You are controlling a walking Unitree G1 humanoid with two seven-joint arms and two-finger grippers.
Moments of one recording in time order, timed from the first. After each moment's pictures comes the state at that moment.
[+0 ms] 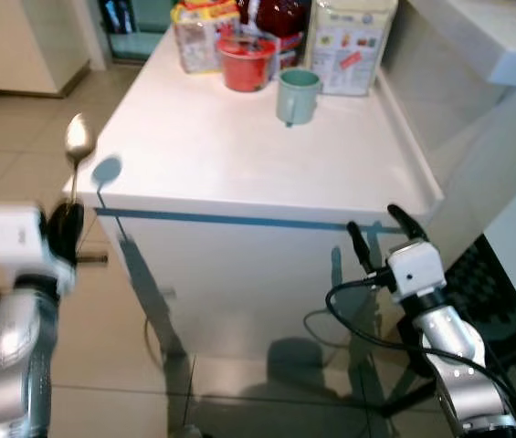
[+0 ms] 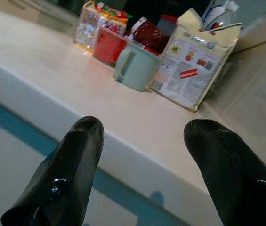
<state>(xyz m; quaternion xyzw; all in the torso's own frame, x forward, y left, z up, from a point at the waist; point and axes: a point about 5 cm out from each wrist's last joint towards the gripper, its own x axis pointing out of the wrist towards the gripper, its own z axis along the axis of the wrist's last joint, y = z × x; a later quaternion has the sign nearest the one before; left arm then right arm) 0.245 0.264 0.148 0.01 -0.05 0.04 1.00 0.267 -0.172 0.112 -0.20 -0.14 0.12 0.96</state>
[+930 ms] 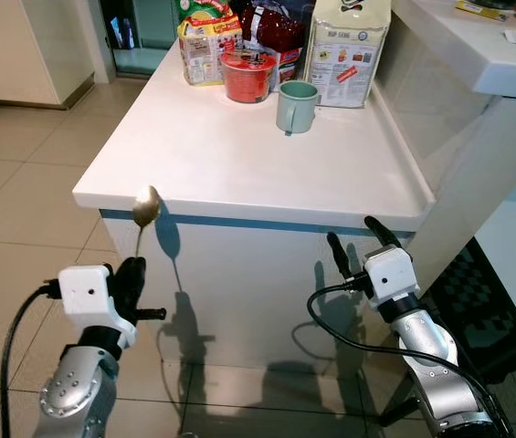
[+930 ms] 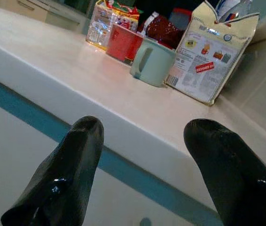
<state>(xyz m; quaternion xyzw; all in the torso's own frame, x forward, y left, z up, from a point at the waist) 0.217 0.199 0.103 -0.05 0.03 -0.01 1.00 0.270 -0.151 0.094 -0.17 -0.11 0.14 0.97</state>
